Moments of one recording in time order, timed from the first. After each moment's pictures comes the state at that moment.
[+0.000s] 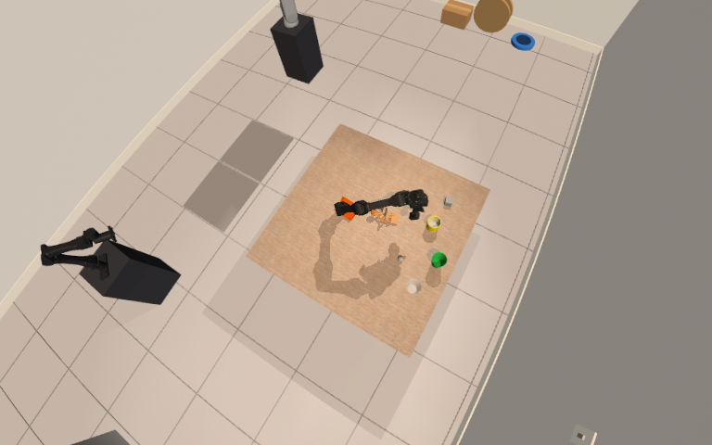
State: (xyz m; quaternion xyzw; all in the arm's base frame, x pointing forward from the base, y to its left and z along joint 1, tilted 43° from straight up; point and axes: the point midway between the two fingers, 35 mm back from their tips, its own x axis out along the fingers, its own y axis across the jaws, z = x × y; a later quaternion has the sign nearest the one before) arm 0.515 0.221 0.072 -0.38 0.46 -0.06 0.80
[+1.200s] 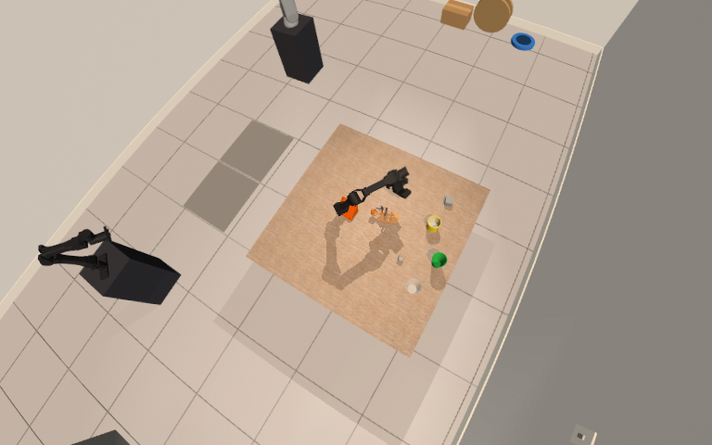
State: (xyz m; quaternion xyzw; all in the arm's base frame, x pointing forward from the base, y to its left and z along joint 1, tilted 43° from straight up) arm 0.344 0.234 -0.030 -0.70 0.55 0.13 0.45
